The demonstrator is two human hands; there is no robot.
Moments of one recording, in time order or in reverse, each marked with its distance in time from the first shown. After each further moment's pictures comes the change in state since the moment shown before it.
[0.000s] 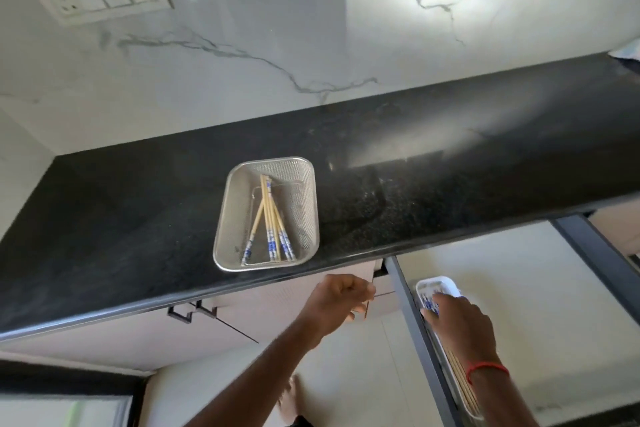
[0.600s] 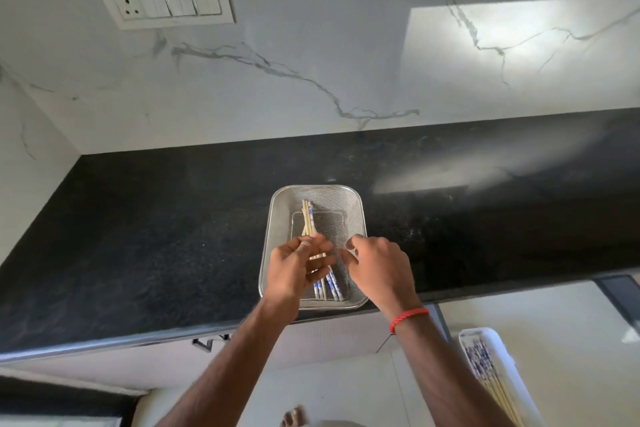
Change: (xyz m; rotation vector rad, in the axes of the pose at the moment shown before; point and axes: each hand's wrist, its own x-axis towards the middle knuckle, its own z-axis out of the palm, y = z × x) left_hand 0.019 0.029 -0.167 -0.691 0.364 0.091; right_hand 0.052 -0.257 -0.109 0.159 0.309 -0.435
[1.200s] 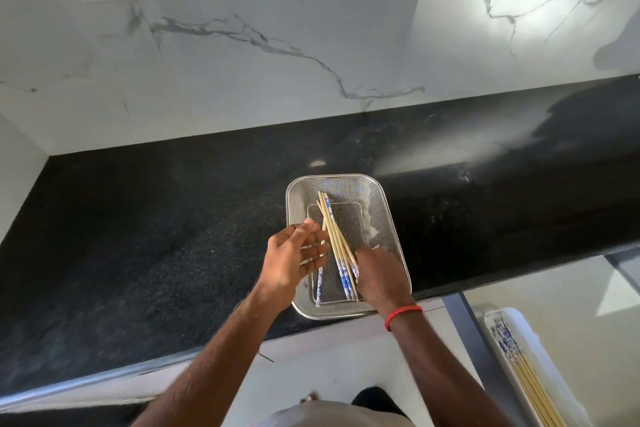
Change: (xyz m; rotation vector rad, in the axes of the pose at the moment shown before) left_hand 0.056 0.023 -0.062 0.034 -0.078 -0.086; right_hand 0.018 -0.040 0.066 -0.064 -0.311 0.169
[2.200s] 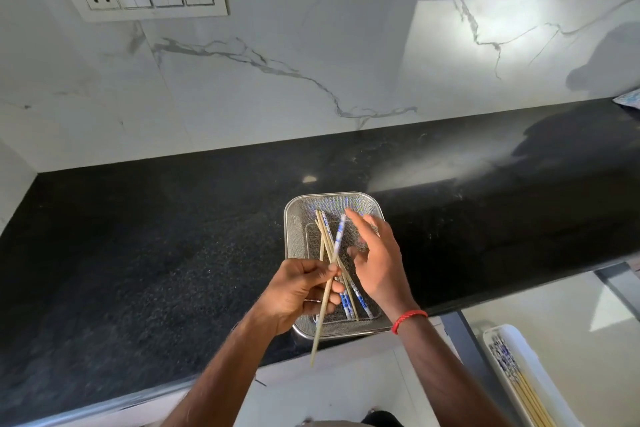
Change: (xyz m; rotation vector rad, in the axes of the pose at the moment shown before) left_hand 0.005 -0.003 -0.015 0.144 -0.374 -0.128; right_hand 0.028 0.001 -0.011 0.505 0.440 -0.126
